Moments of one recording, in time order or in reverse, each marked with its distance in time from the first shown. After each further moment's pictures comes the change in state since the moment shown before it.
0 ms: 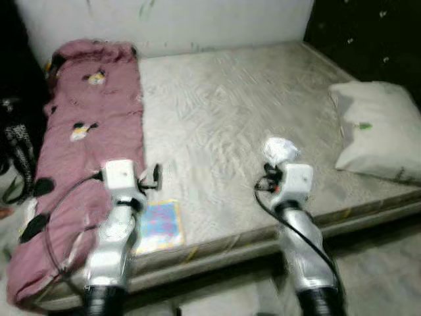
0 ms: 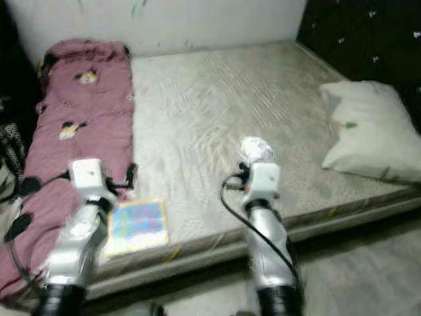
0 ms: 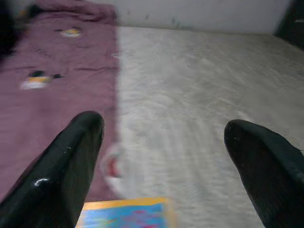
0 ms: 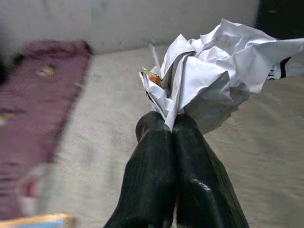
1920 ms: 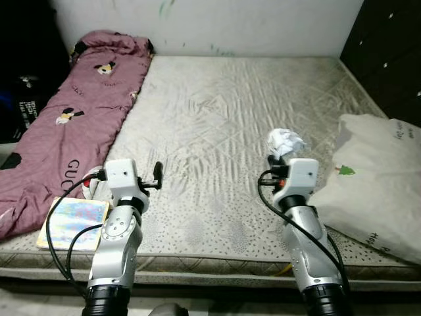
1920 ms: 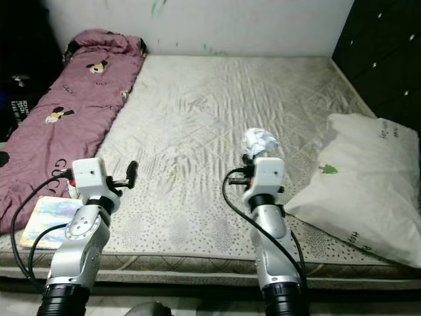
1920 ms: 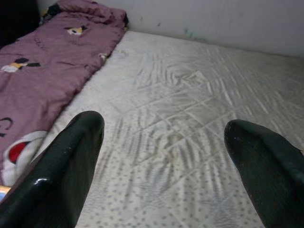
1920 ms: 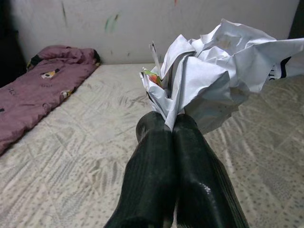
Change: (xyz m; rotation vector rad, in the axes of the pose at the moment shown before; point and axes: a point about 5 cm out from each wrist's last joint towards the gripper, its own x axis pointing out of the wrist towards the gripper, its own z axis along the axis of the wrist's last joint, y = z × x) left arm 0.000 -0.008 0.002 -0.002 -0.015 -0.023; right arm -0.001 -0.013 0.010 -0.022 -0.046 -0.047
